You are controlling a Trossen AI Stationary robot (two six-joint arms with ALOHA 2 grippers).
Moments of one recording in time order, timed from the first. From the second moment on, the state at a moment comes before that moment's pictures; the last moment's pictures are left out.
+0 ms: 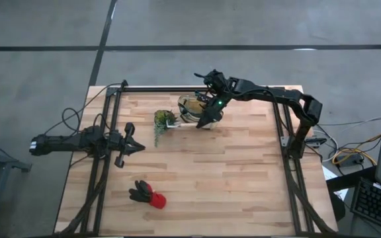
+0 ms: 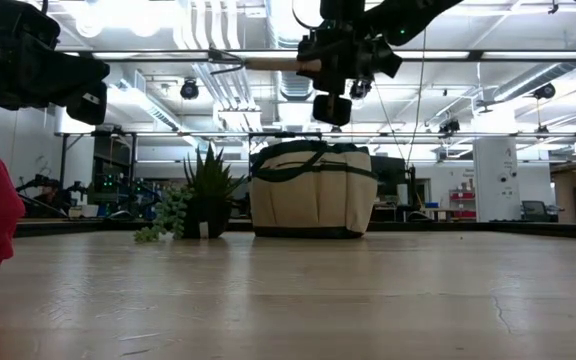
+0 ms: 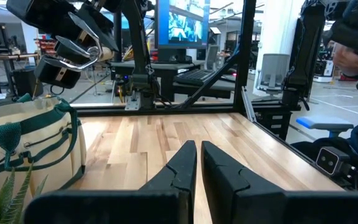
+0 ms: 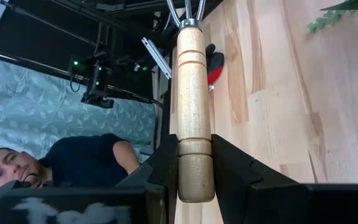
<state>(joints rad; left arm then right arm) 0.00 0.05 0.01 0.04 0.16 -0.03 -0.44 1.78 1.45 -0.49 -1.06 0.39</state>
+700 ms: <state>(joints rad) 0.00 0.05 0.01 0.04 0.16 -0.03 -0.42 1.77 1.45 -0.32 -1.01 0.37</state>
